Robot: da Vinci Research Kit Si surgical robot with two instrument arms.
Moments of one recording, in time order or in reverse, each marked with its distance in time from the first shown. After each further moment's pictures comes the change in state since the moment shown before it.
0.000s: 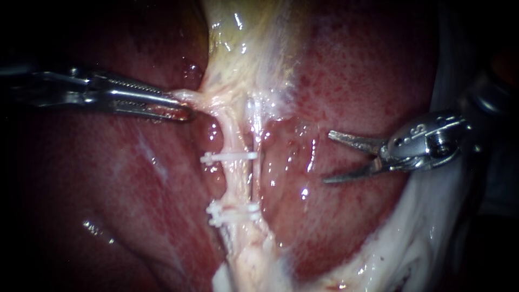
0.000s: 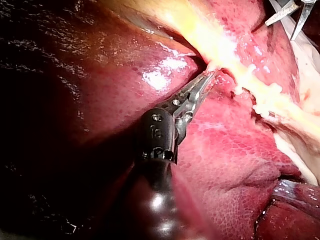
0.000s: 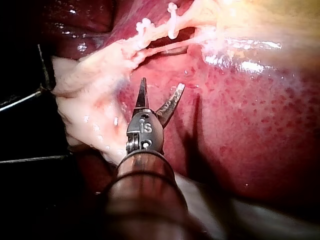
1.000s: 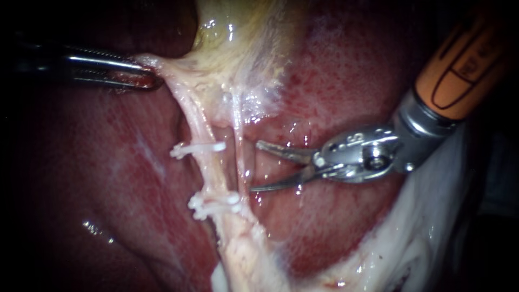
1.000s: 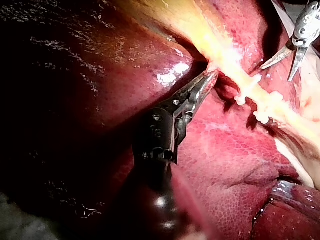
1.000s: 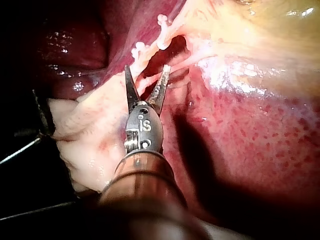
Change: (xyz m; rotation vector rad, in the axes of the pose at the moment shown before) right arm 0.005 -0.004 0.009 0.385 0.119 0.121; left arm 0.003 0.001 -0.006 0.044 0.048 -0.027
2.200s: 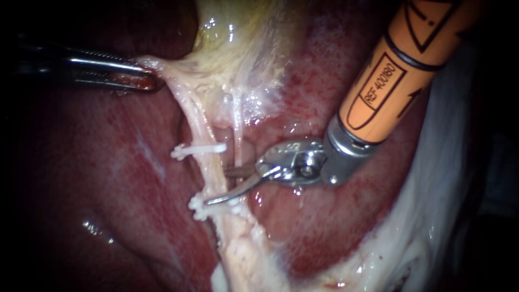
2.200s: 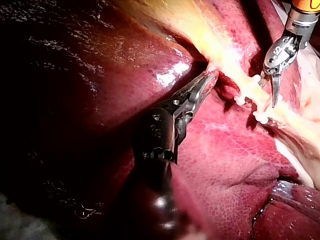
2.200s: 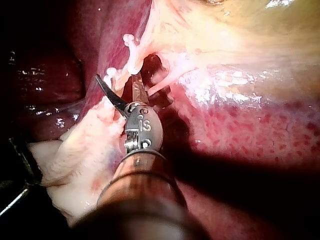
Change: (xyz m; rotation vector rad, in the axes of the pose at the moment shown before) right arm -0.002 0.003 0.009 0.347 0.041 0.125; left arm 0.000 0.000 0.000 0.001 0.000 0.001
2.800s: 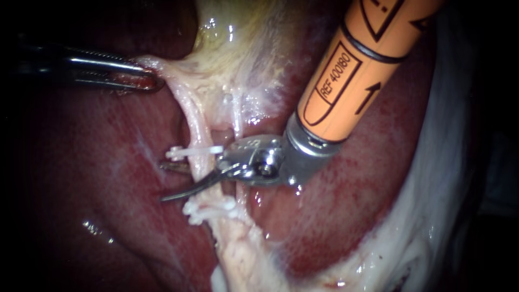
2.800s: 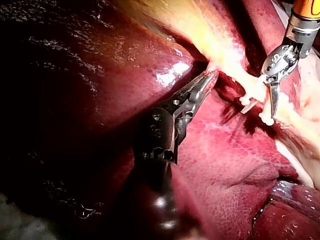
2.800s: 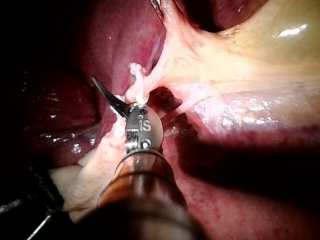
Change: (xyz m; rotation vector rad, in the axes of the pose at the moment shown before) right arm 0.005 -0.002 0.003 0.018 0.064 0.035; left arm 0.000 0.000 0.000 -0.001 0.000 0.000
